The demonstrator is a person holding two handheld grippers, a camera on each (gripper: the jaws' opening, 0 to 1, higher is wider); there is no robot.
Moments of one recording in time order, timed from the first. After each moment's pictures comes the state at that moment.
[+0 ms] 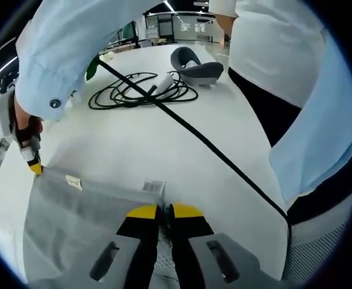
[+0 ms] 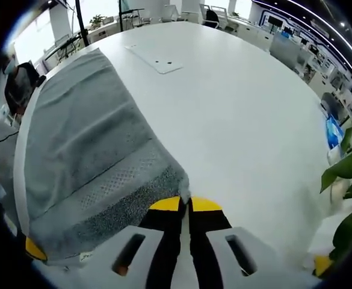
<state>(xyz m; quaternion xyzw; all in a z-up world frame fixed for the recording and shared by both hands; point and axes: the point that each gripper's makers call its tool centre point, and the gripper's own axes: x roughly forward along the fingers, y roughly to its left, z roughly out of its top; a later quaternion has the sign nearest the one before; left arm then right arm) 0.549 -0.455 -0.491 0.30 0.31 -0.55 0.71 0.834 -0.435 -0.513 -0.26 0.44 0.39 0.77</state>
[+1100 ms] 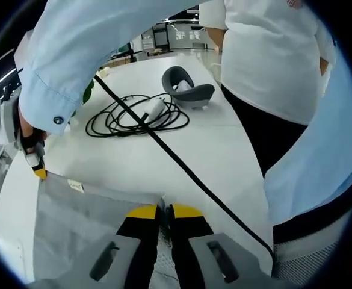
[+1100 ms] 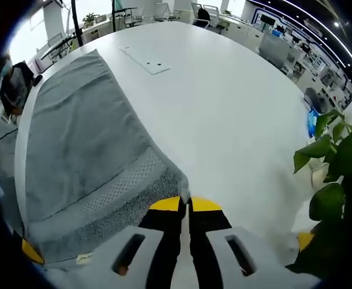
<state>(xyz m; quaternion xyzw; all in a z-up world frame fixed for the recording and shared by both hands) 0.533 -0.482 -0.449 0.30 0.27 -0.56 0.72 0.821 -0.475 -0.476 -0.27 0.44 0.36 0.78</state>
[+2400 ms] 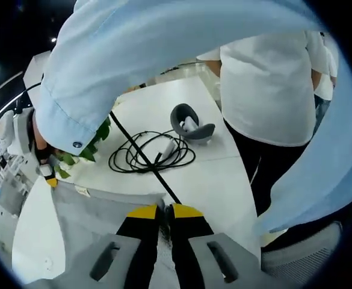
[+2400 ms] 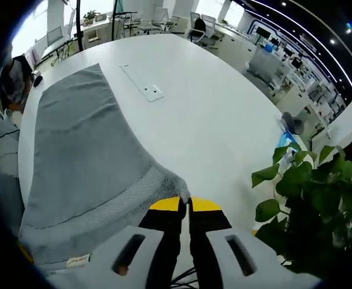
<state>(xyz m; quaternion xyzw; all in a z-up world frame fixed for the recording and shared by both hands) 0.534 -0.478 -0.349 0.30 0.19 -0.54 0.76 0.825 -0.478 -0.371 -0.32 0.40 0.33 0.79</state>
